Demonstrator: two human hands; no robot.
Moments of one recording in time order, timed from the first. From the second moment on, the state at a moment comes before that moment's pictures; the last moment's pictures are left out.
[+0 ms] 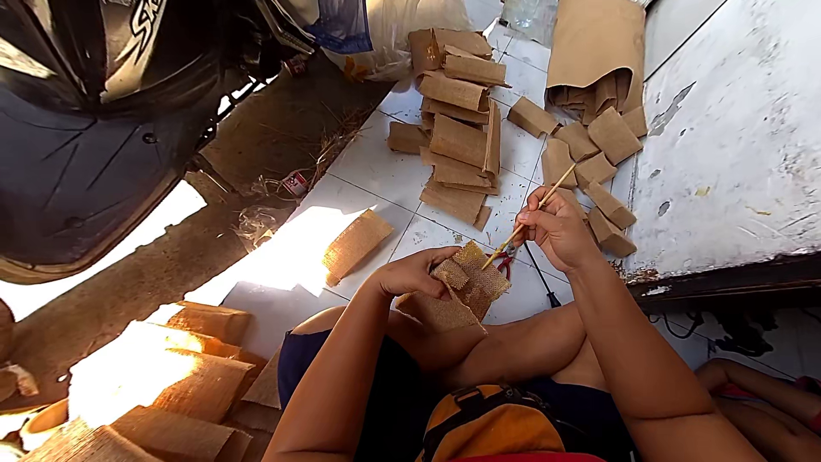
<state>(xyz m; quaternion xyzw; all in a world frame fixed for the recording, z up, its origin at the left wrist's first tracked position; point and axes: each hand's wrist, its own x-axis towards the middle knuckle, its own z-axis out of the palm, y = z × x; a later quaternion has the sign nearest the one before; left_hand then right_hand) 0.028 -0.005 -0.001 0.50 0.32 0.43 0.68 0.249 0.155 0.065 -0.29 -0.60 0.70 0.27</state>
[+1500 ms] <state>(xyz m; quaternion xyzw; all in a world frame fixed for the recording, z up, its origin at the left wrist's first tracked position) -0.023 -0.016 -0.006 0.47 0.40 0.57 0.55 0.250 0.171 -0.016 -0.49 -0.57 0.60 0.26</state>
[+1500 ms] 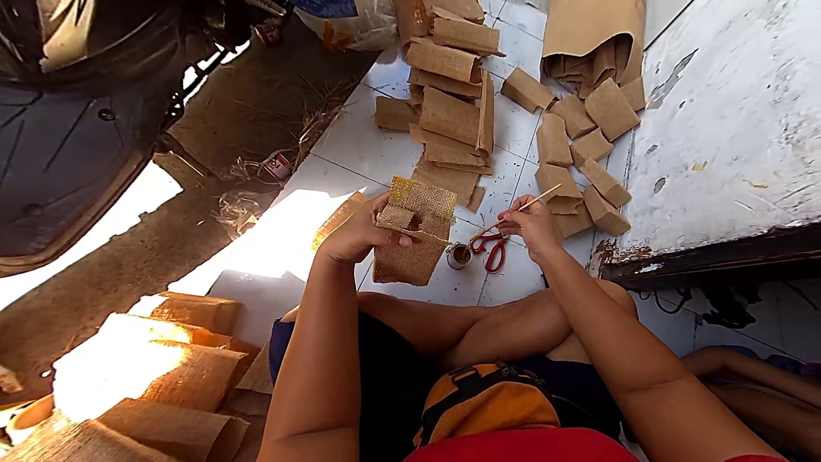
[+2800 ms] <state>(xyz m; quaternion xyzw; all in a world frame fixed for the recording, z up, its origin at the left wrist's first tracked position) 0.001 0.003 -0.016 0.42 0.35 0.52 0.65 0.294 0.204 0.249 -0.07 -0.66 0.64 0.39</state>
